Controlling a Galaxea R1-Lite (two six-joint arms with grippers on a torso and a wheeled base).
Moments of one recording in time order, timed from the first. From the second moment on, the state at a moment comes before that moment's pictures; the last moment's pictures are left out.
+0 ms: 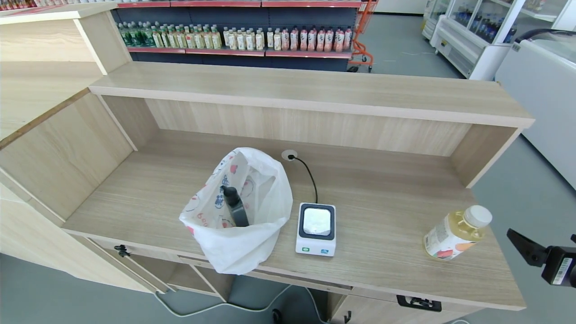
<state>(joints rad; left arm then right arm) -0.01 0.00 0.00 0.04 -0.05 0.03 -0.03 1.12 -0.12 -0.81 -0.16 -0.02</state>
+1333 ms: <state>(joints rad) -0.01 0.00 0.00 0.04 -0.05 0.03 0.11 1.20 -0.03 -0.82 -0.15 -0.02</state>
